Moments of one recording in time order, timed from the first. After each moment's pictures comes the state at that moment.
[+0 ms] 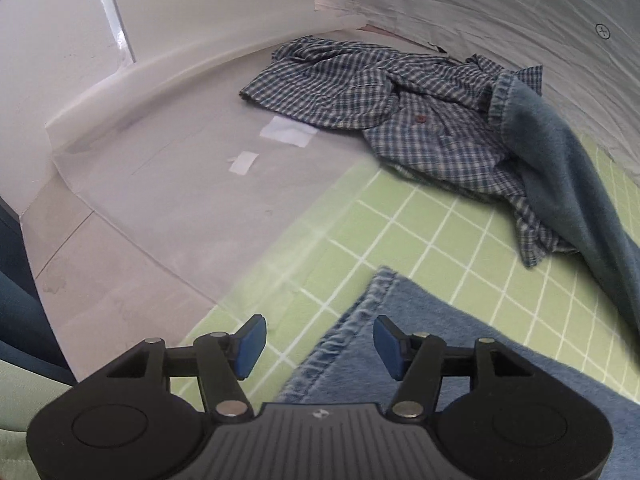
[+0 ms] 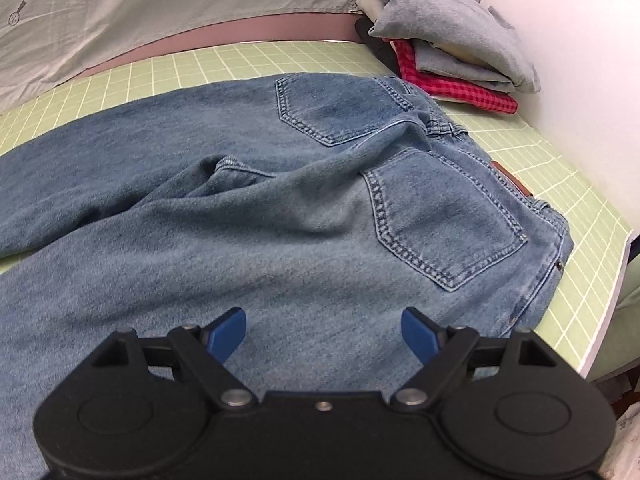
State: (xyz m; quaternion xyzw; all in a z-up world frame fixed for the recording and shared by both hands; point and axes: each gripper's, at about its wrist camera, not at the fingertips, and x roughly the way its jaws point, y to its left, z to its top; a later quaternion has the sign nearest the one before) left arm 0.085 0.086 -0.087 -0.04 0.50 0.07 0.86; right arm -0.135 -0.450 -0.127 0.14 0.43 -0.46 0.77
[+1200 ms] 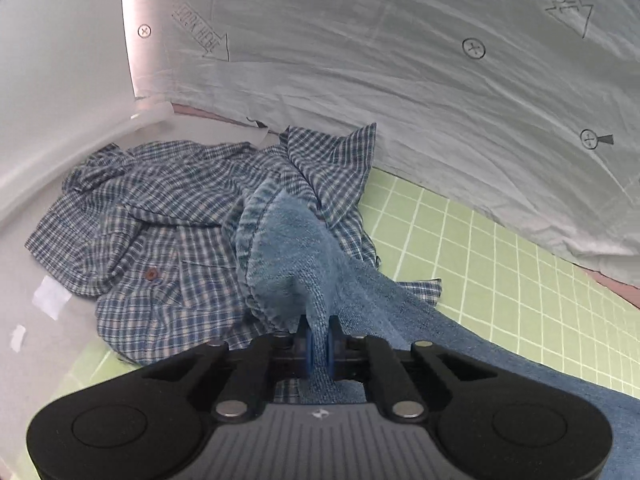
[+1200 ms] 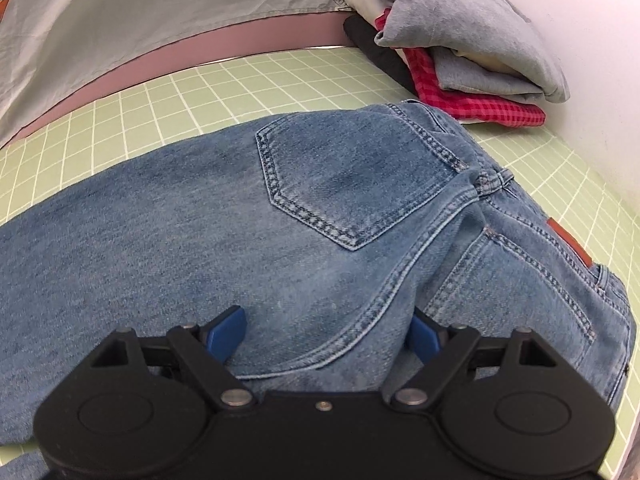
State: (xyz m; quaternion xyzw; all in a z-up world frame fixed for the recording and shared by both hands) left arm 0.207 -0.060 -0.057 -0.03 0.42 -0.04 0.91; right arm -0.046 -0.543 -0.137 0.17 0.42 -0.47 0.76
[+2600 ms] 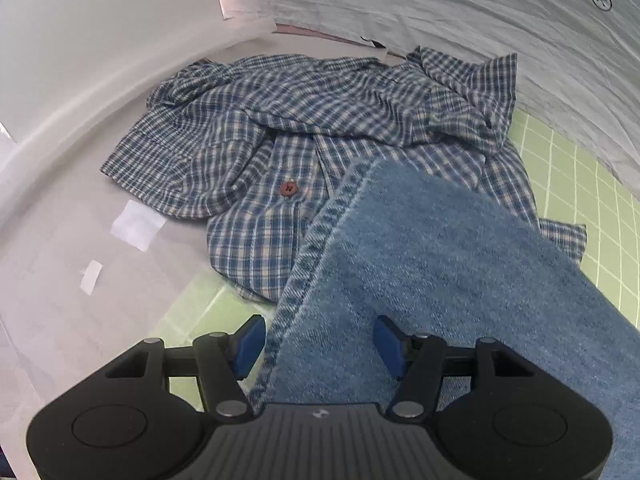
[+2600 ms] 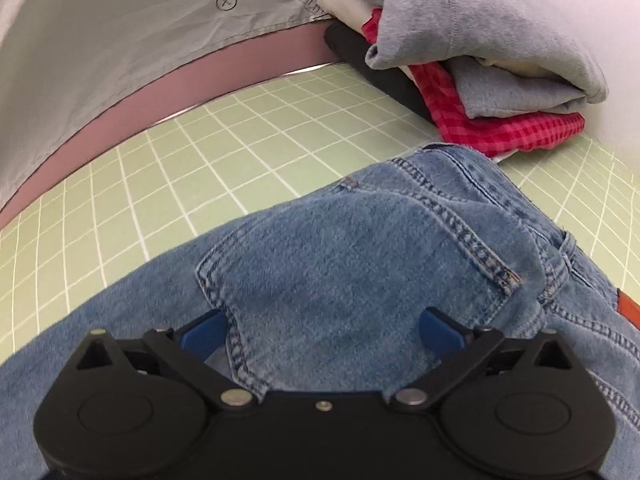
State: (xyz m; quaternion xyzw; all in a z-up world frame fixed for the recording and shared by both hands) left arm 0.233 0.002 -0.108 -0.01 0.51 0.07 0.86; right arm -0.005 -0.665 -0.147 0.22 0.37 -0.48 0.76
